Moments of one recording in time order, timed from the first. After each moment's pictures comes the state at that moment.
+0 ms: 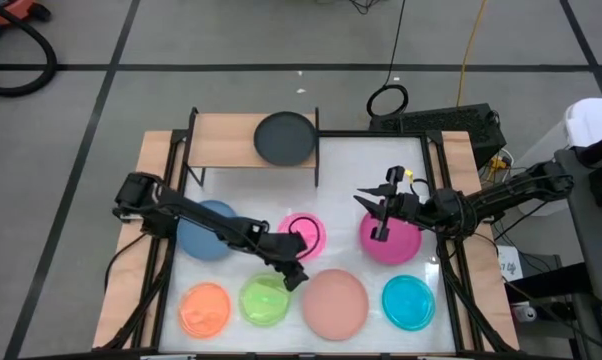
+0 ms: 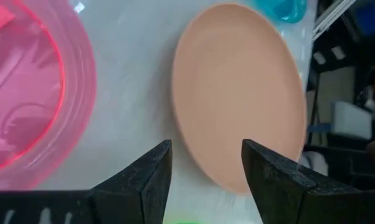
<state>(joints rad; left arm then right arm) -0.26 1.81 1.10 -0.08 0.15 -0.86 0.22 1.01 0.39 1.00 0.40 -0.39</state>
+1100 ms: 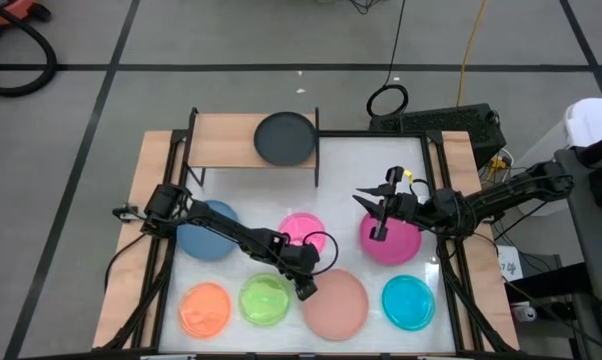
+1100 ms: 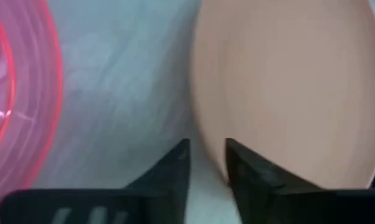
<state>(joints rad) -0.28 2.03 1.27 -0.16 0.16 -0.81 0.22 1.01 0.39 0.97 0.42 -0.38</state>
